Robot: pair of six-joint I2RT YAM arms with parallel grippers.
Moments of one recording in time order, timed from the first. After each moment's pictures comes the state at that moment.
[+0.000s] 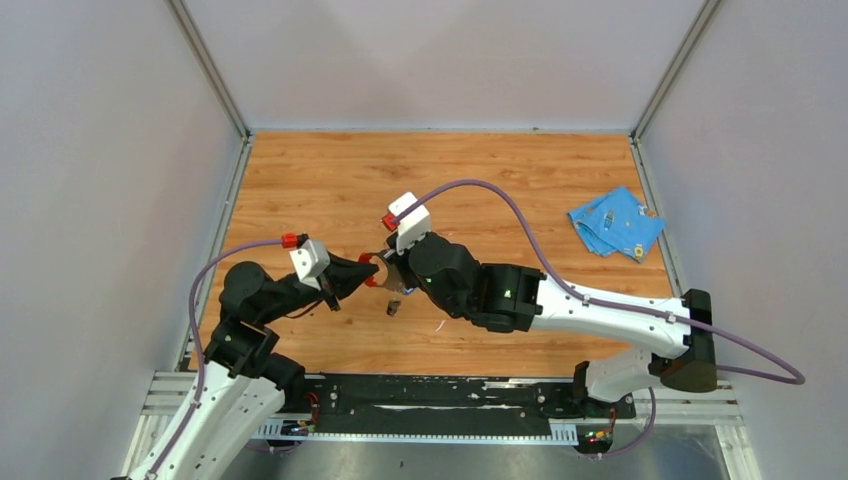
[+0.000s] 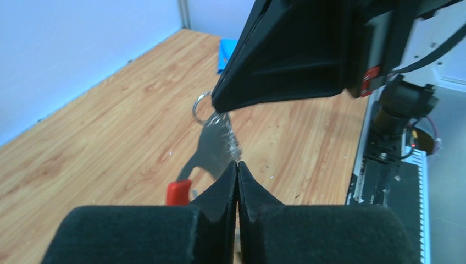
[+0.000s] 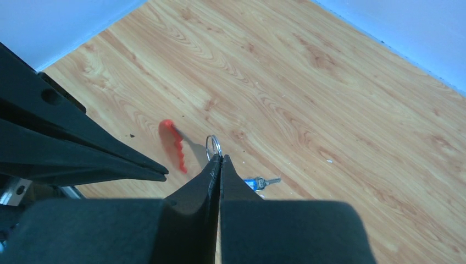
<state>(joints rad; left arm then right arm) -0.42 0.43 0.53 -0.03 0.66 -0.03 1.34 1.39 1.37 -0.31 0.63 0.13</state>
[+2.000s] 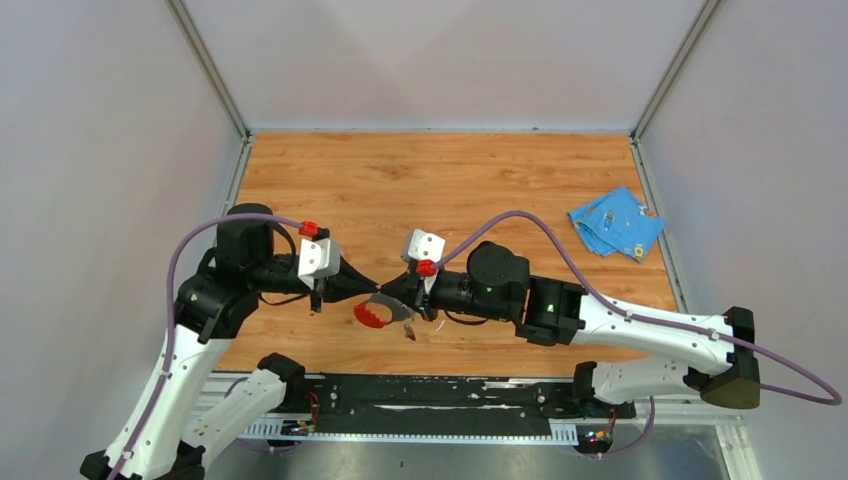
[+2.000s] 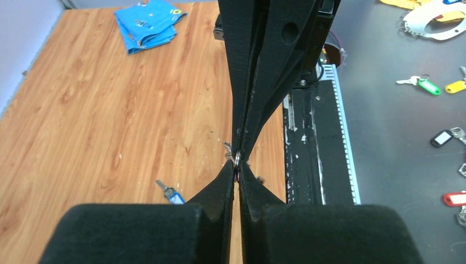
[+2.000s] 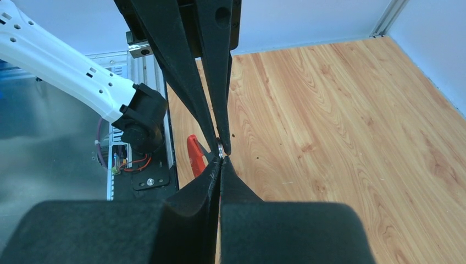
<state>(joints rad) -0.42 0.75 1.10 -0.79 1.05 0.49 1.31 1.14 1.09 -0.04 -0.02 -0.07</state>
